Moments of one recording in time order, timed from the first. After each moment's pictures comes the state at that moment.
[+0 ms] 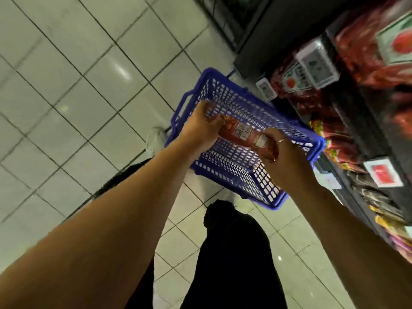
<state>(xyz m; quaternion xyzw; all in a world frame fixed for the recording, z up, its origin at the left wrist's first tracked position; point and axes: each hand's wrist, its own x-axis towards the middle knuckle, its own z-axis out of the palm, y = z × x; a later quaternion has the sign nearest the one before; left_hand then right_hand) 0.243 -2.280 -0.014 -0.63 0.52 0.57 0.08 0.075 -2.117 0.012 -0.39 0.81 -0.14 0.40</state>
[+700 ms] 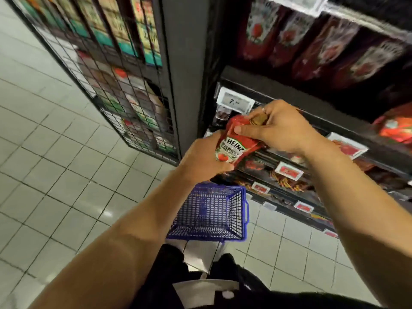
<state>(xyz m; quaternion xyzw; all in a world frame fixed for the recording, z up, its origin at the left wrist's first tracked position) 0.134 -2.282 0.452 -0.18 0.87 0.46 0.01 -0.010 -2.146 0.554 -0.39 0.83 -0.29 0.26</state>
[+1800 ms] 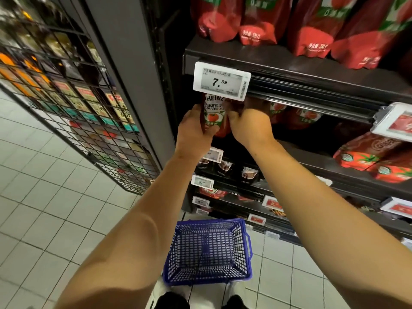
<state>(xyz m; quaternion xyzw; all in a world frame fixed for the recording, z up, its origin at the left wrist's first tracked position) 0.001 -2.317 0.536 -0.24 0.85 0.41 -0.23 -0.076 -2.198 0.587 -0.24 0.92 -0.31 -0.01</state>
